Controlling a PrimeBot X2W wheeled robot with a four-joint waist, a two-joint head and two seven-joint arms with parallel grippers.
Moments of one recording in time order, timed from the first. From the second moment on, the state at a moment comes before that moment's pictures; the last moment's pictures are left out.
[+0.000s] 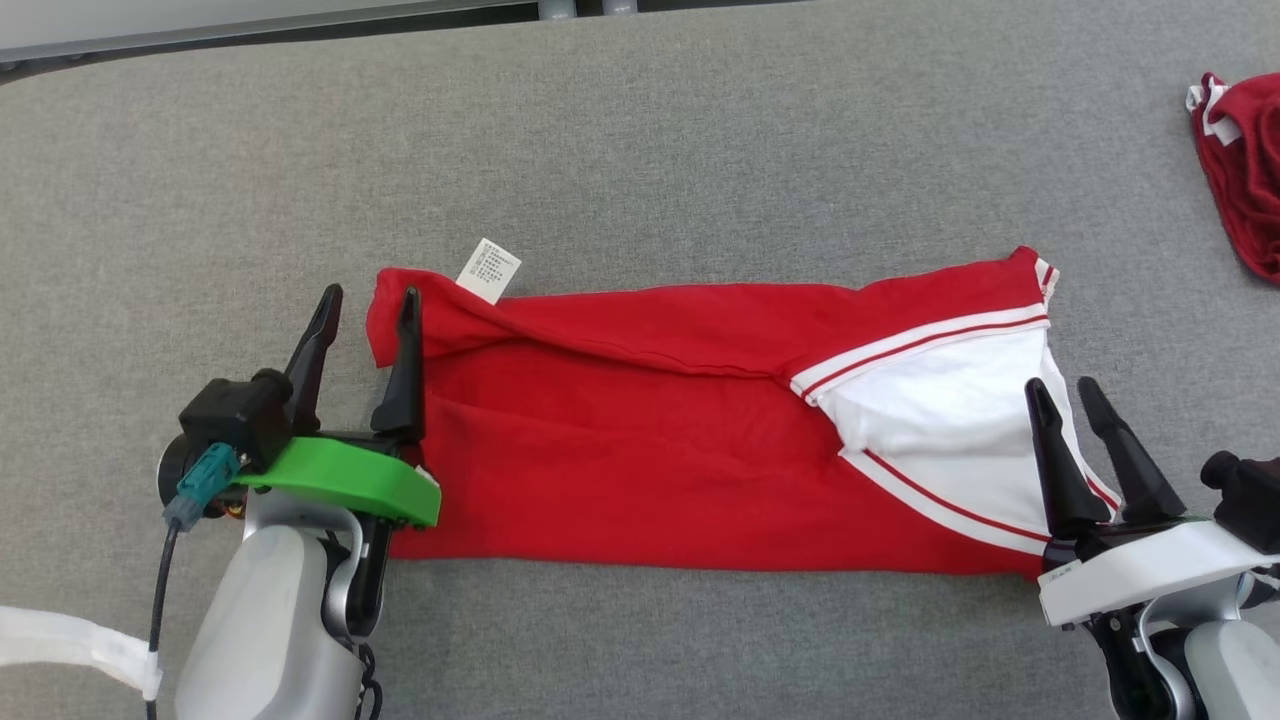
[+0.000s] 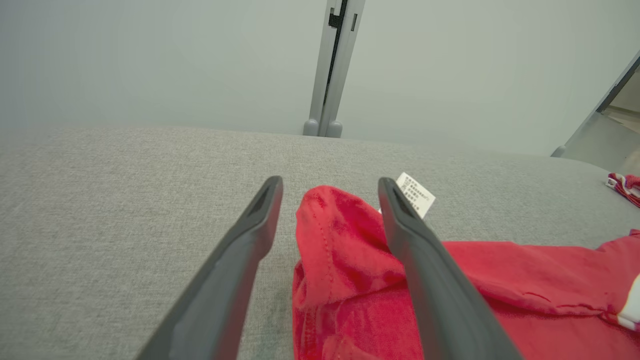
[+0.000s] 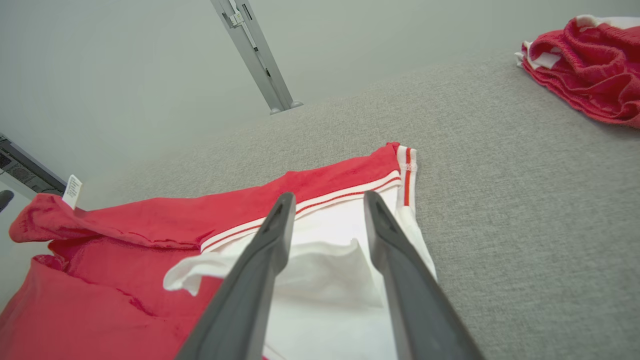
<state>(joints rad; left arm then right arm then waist) -0.41 0.11 -0.19 0.42 -0.38 -0.11 -0.26 -0.04 -0.23 0.06 0.04 0.54 0.13 -0.15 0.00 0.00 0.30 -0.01</state>
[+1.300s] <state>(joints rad) -0.16 0.05 0.01 0.15 -0.28 -0.07 -0.26 -0.25 -0.32 0.10 0.51 0.53 0.13 -0.04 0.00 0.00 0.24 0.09</state>
